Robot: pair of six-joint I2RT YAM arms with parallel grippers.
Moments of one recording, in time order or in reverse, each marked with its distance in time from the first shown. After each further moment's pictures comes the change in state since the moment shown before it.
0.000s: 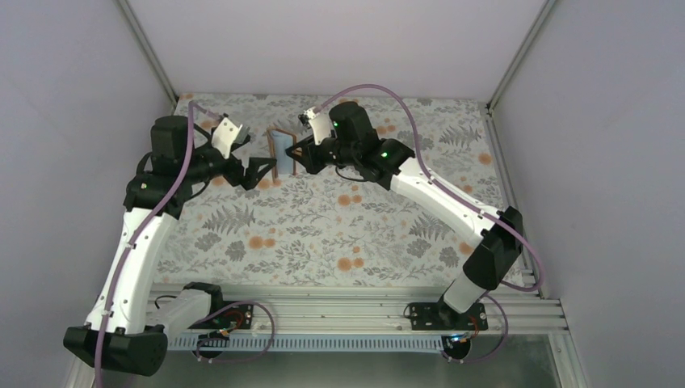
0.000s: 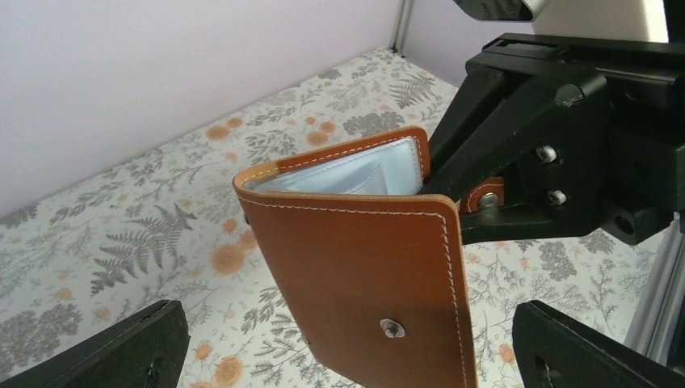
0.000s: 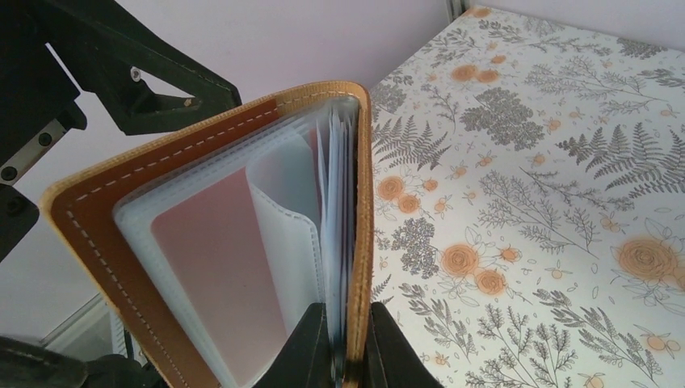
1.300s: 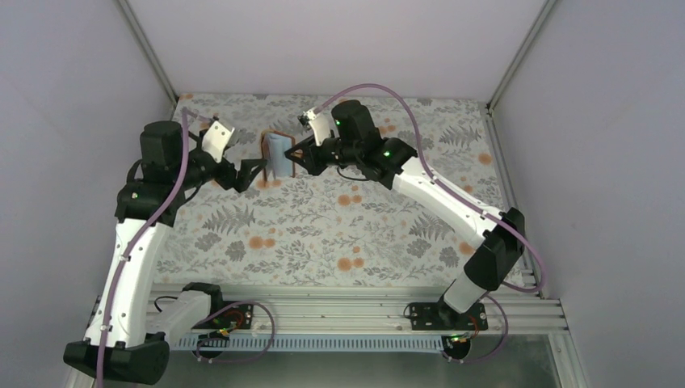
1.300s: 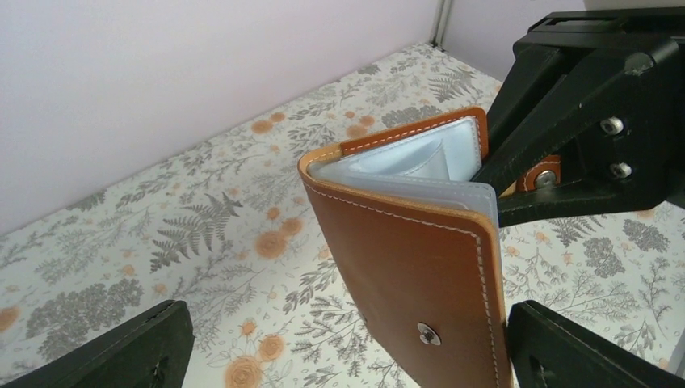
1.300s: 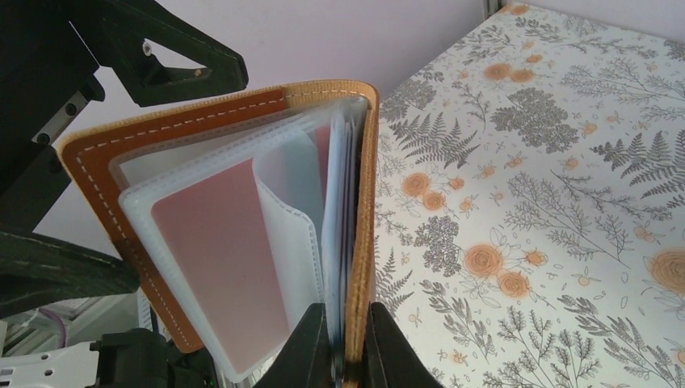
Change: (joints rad) left arm 0.036 -0.048 0.005 -0.042 -0.069 0.036; right arm -0.007 -0.006 0.007 -0.007 -0.080 -0.026
